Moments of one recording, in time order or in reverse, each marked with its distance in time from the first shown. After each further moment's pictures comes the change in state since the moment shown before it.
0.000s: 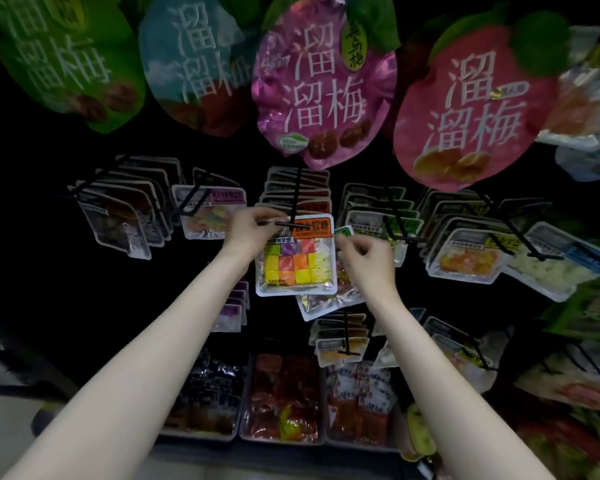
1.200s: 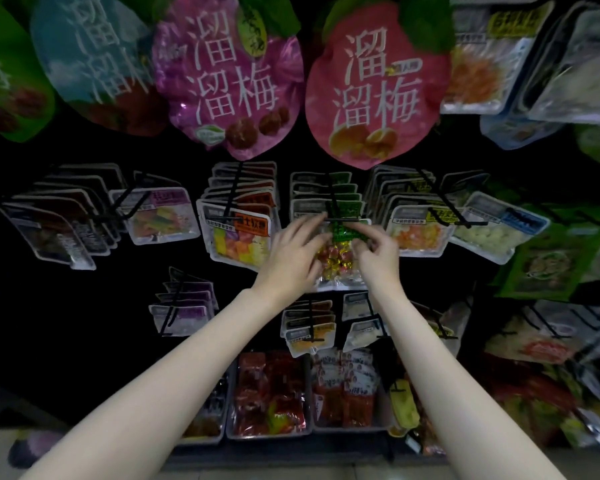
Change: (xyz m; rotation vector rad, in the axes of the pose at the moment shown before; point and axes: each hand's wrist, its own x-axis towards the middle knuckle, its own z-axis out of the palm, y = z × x) left_hand -0.055 0.005 0.109 0.702 -0.190 0.821; right_hand -0.001 0.043 -0.072 0.161 0.133 0.058
